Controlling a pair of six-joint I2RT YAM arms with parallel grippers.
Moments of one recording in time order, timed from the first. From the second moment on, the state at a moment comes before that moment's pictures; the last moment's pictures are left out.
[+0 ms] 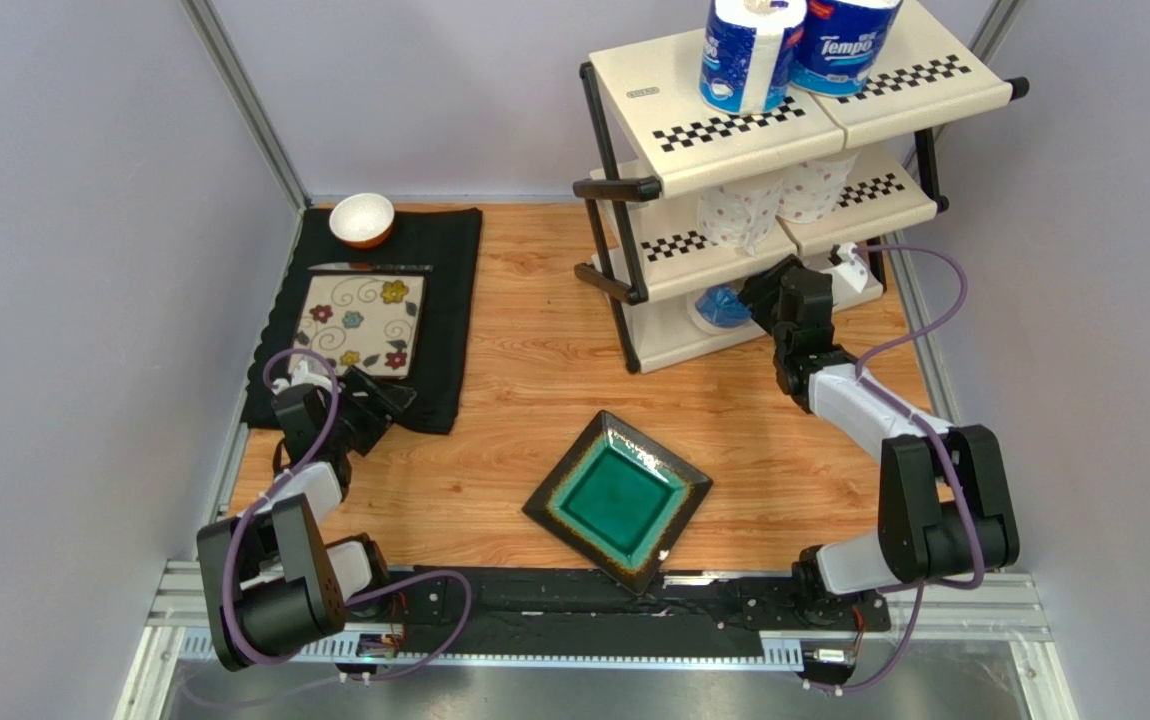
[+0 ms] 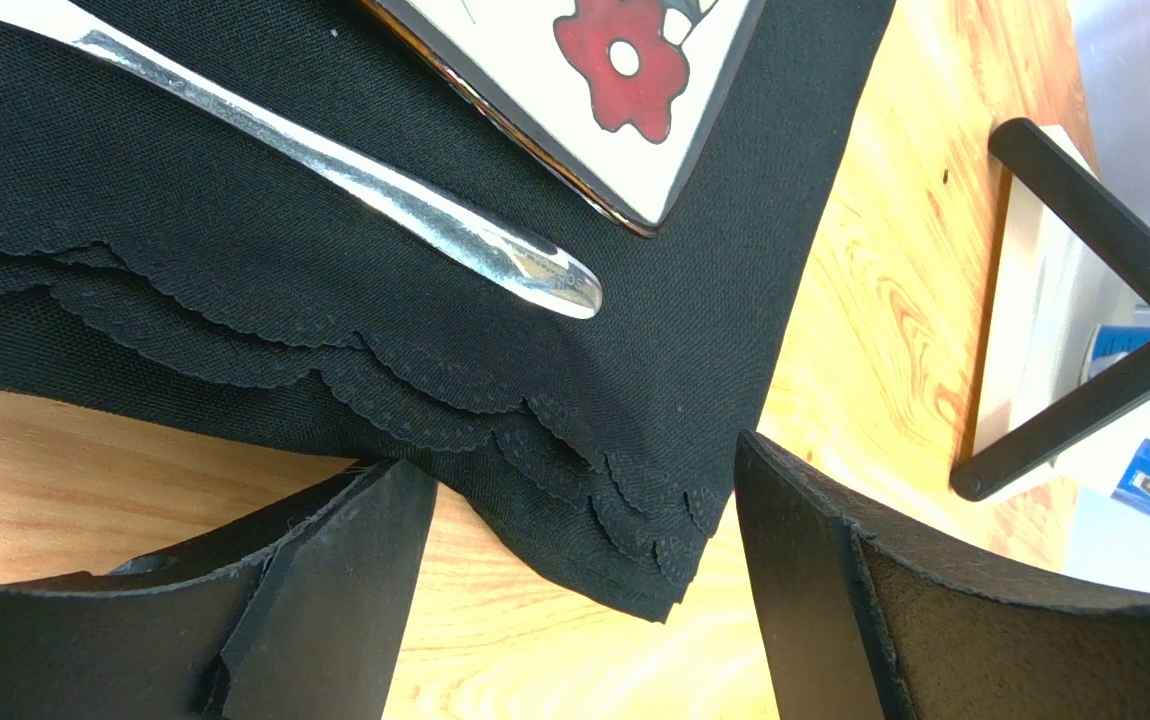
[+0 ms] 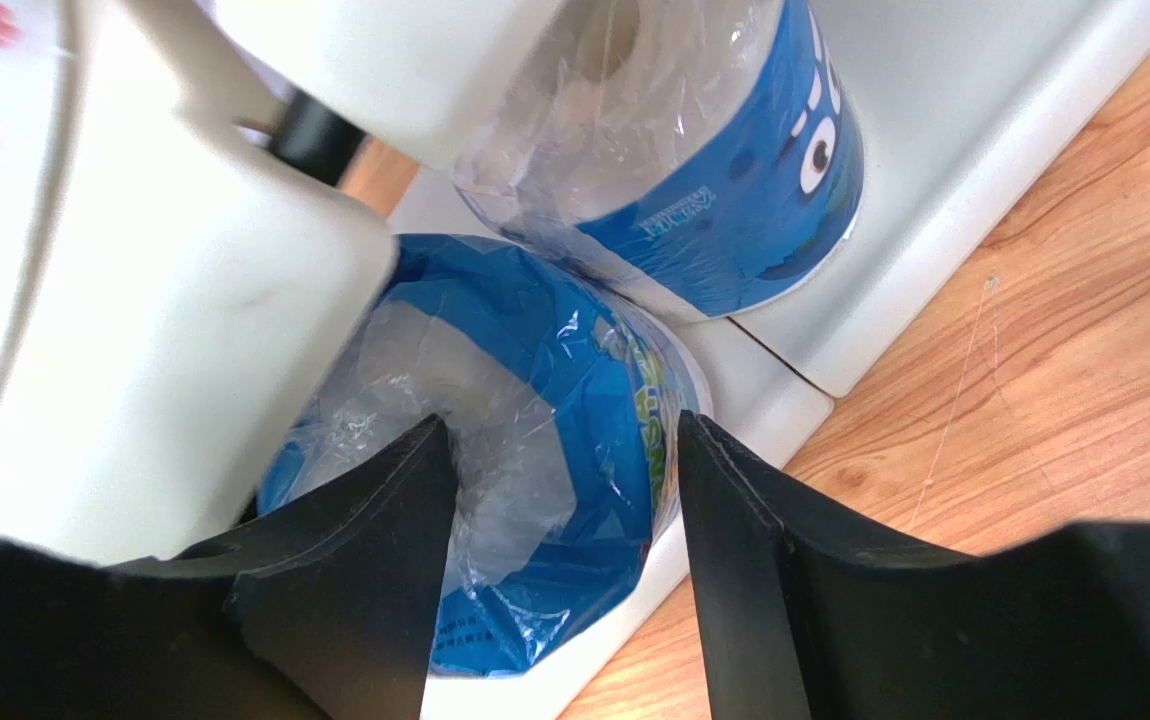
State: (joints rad) left arm 0.35 1.15 0.22 0.30 0.45 -0.65; right arm 0.16 1.44 0.77 0.30 0.30 0.78
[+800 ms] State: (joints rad) left arm 0.35 1.15 0.22 0.30 0.45 -0.65; right arm 0.13 1.14 0.61 0.26 0.26 0.82
